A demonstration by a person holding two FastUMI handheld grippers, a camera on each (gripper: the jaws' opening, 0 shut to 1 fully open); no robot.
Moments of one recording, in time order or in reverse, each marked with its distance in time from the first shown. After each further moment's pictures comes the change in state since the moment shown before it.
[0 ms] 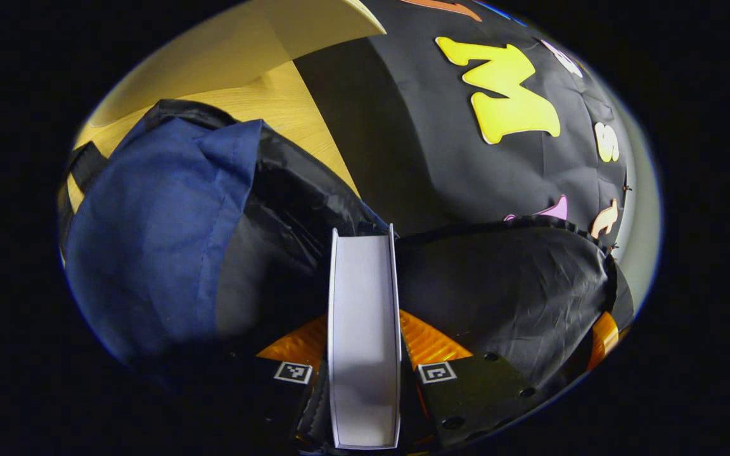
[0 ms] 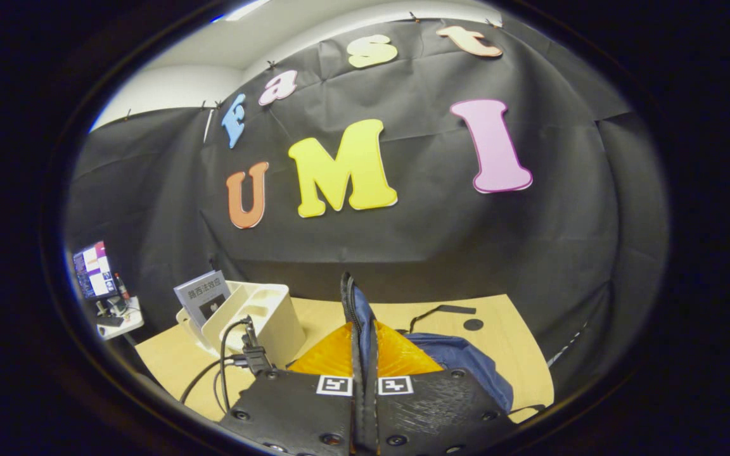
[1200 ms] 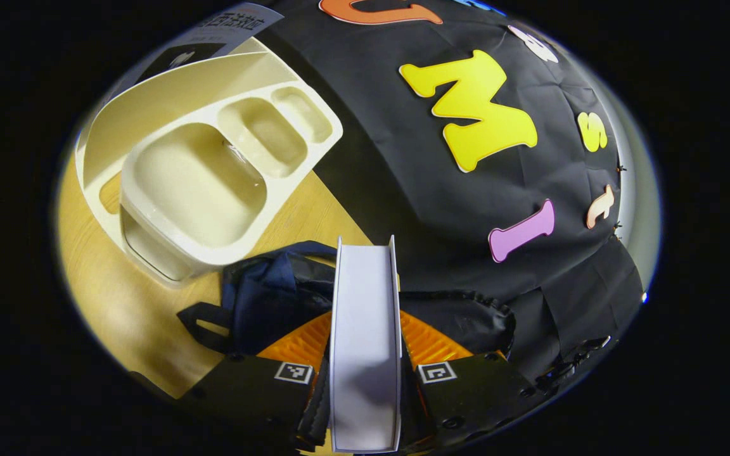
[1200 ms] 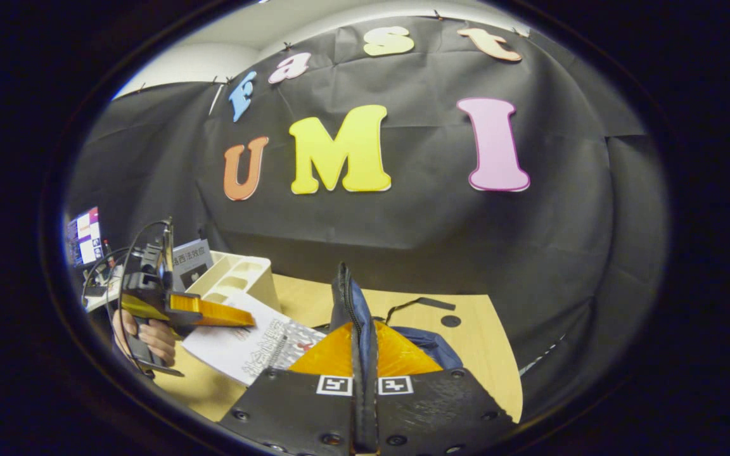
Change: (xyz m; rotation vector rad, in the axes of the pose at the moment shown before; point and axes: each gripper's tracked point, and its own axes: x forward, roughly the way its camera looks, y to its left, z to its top) left arm -0.104 -0.038 0.110 0.165 -0.001 0.079; right arm -0.008 -0.027 -0.008 -0.126 0.049 -0.048
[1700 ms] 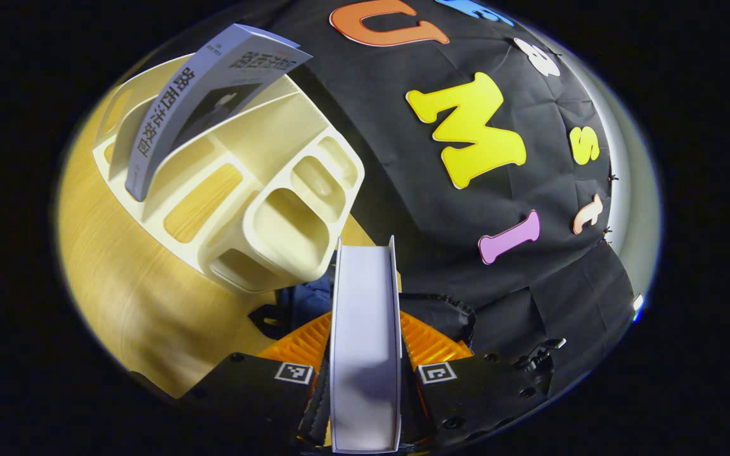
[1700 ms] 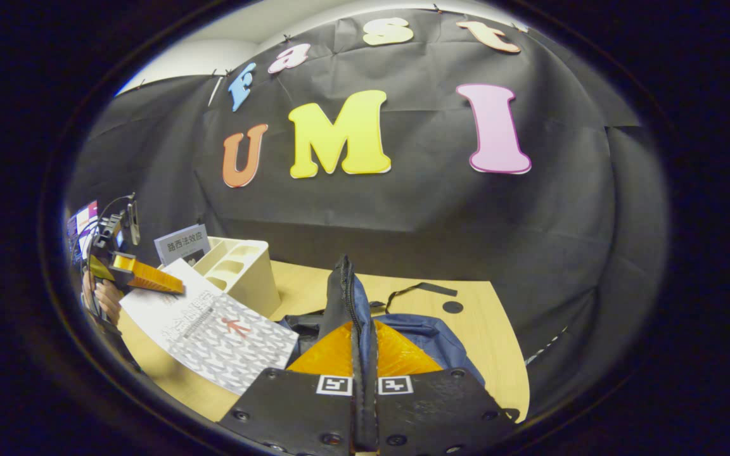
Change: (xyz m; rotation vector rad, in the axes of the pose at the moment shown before) left arm -0.096 0.022 0.031 0.011 0.024 -0.003; right arm 0.009 -0.002 -0.034 -0.003 0.060 0.006
